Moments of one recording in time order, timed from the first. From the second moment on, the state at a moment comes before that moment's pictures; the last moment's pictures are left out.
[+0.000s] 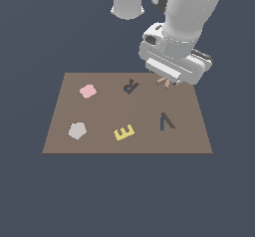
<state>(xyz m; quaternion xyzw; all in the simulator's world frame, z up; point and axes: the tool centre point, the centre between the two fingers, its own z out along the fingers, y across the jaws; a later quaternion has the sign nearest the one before) -0.101 0.127 0.057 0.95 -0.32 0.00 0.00</state>
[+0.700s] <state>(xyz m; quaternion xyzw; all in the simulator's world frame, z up) -0.102 0.139 0.046 0.94 -0.34 0.00 0.00</state>
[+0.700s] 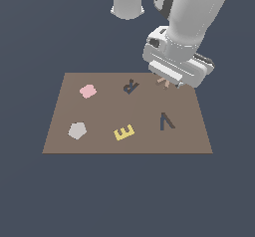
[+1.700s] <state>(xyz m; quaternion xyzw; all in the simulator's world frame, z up) -0.102 0.139 0.031 0.94 -0.34 0.00 0.00</state>
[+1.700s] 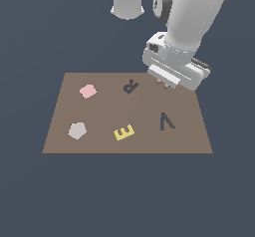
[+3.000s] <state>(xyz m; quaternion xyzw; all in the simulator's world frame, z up) -0.058 0.117 0.036 0.98 -0.21 0.00 0.00</state>
